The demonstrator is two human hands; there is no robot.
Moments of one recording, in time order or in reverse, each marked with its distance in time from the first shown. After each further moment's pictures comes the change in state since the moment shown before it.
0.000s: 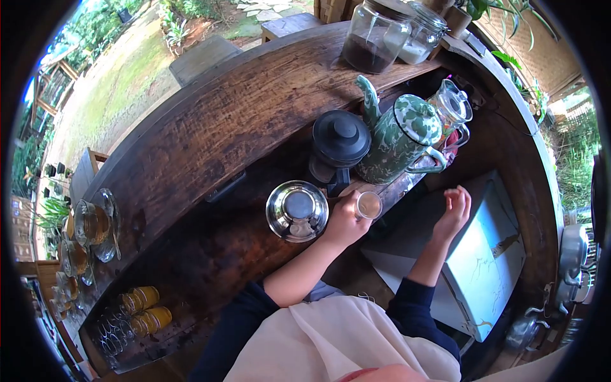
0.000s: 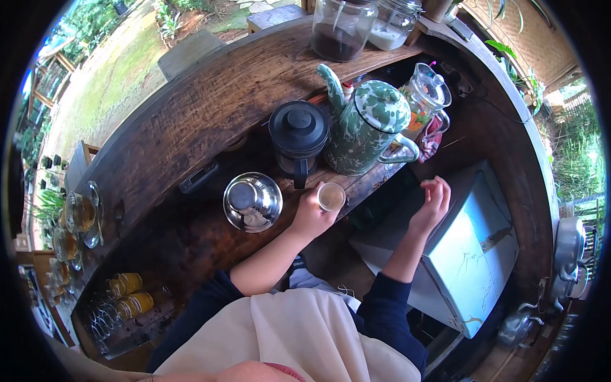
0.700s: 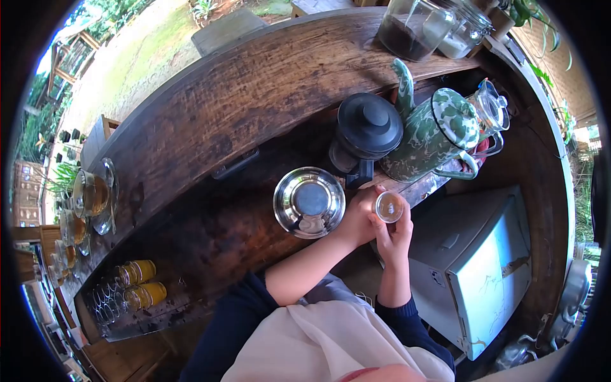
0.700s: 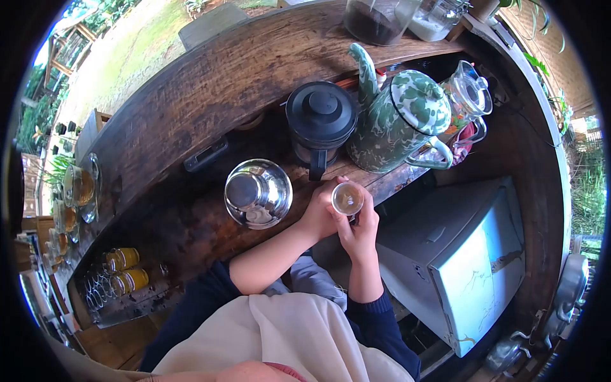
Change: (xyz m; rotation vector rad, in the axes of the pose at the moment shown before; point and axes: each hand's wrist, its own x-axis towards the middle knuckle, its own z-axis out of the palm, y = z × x) left_hand -0.001 0.003 -0.002 0.036 0.041 0.131; right_hand -0.123 -0.033 0.105 -0.095 -0.710 -0.038
